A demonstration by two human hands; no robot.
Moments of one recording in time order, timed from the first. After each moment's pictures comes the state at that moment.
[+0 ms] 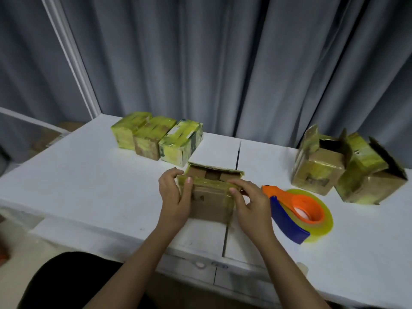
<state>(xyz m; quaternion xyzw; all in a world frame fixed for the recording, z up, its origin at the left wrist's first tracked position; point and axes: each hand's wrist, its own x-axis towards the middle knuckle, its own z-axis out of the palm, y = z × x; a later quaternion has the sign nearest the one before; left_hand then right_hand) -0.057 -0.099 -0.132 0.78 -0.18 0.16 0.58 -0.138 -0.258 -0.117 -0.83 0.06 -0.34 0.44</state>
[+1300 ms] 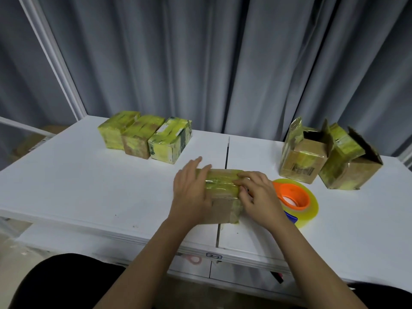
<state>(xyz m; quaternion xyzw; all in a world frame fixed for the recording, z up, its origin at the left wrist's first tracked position) -0.086 -0.129 -0.106 0.88 -0.32 0.15 0.32 -0.156 -0.309 -0.127 -0.94 0.04 -0.27 0.20</state>
